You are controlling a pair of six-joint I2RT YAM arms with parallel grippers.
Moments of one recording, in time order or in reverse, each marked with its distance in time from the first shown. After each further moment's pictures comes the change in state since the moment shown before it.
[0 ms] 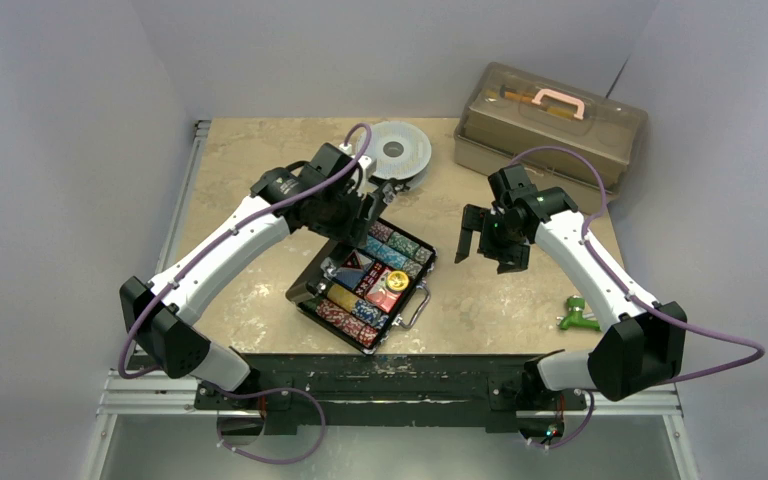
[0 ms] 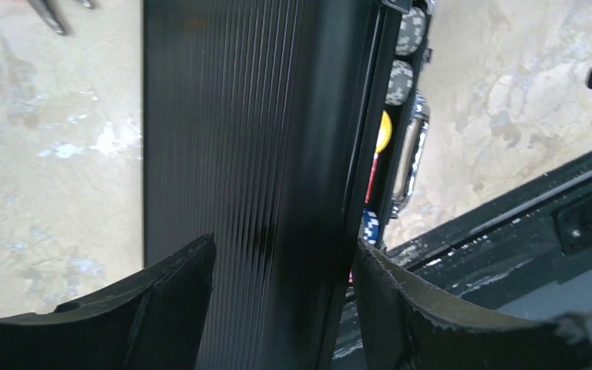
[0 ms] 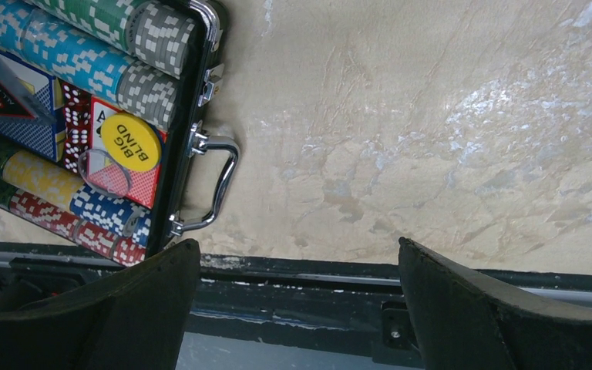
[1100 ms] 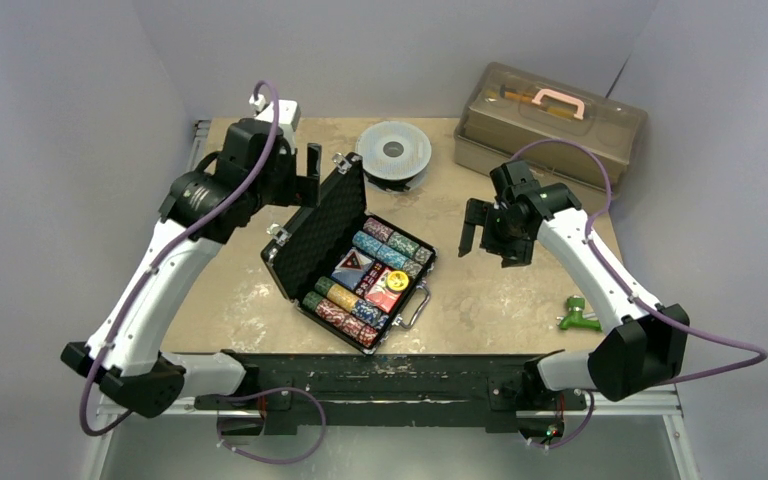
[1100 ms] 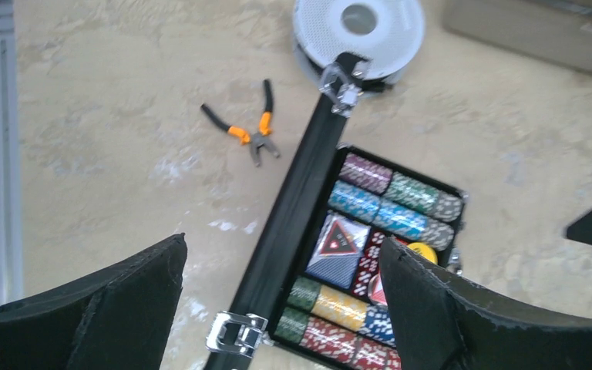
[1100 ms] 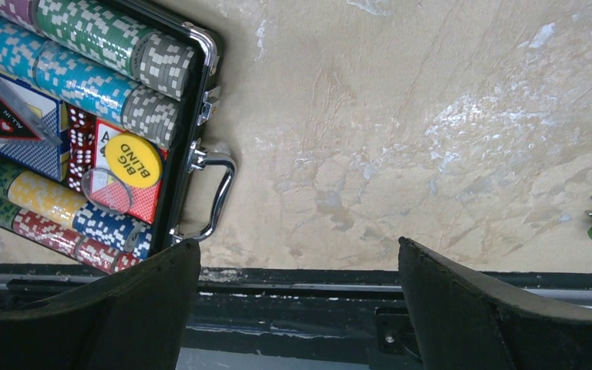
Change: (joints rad) left arm 0.114 -0.259 0.134 0.035 -0.294 0.041; right arm 0.000 0.003 0.049 -0.019 0.058 0.006
